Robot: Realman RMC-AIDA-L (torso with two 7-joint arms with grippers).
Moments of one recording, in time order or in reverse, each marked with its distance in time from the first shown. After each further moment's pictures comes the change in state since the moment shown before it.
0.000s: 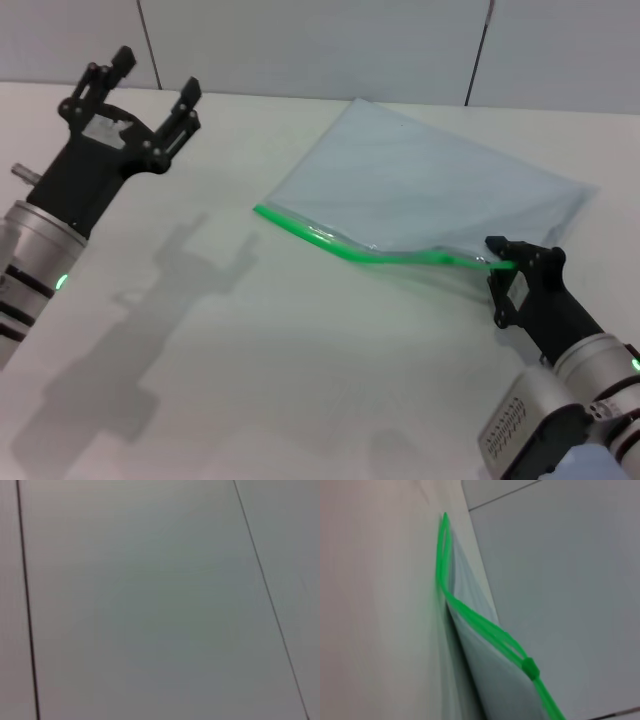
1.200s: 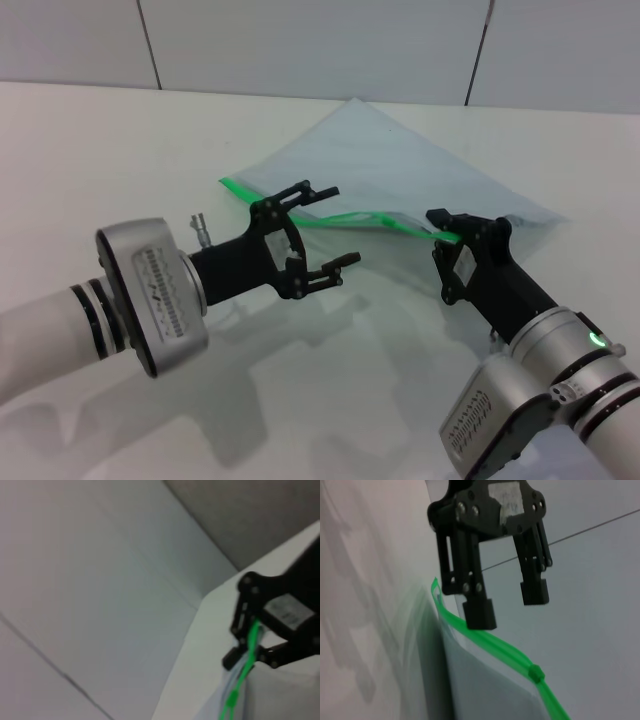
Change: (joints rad) left arm -0.148 -0.006 0.509 0.003 0.072 -0.250 0.349; right arm 0.057 -0.002 -0.002 -0.062 -0.098 -0.015 0.035
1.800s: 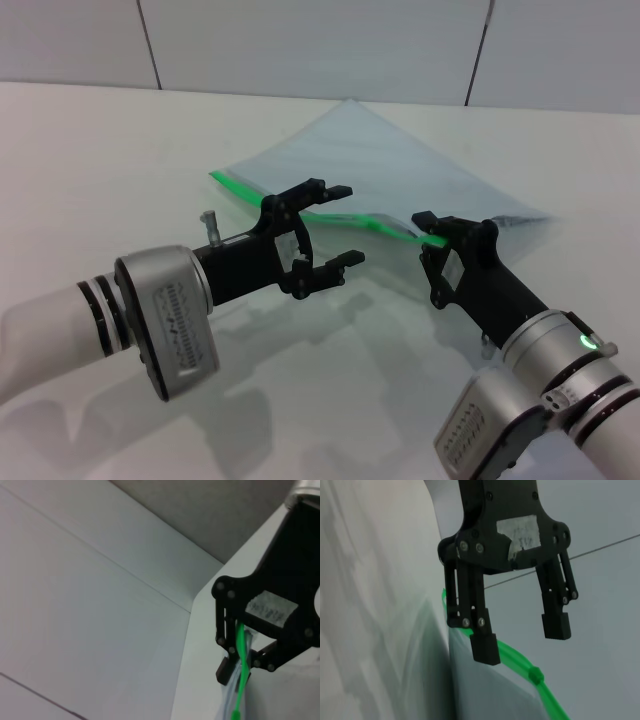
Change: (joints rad) left arm -0.011 -0.003 -0.008 0.000 0.016 0.008 0.221; right arm -0.001 0.001 0.000 -0.003 -0.056 -0.003 -0.004
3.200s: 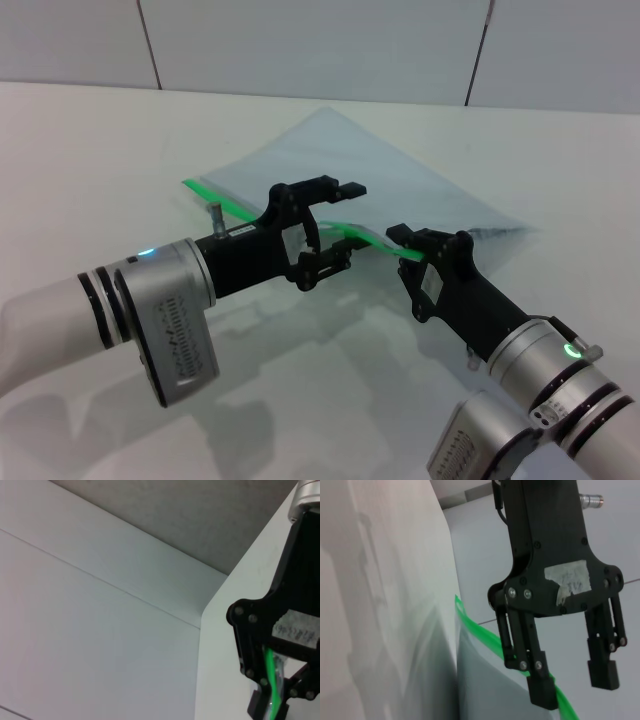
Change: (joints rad) left arm -0.003 -0.001 0.006 0.025 0.004 0.052 0.094; right arm -0.003 0.002 -0.002 0.000 -0.104 0.010 0.006
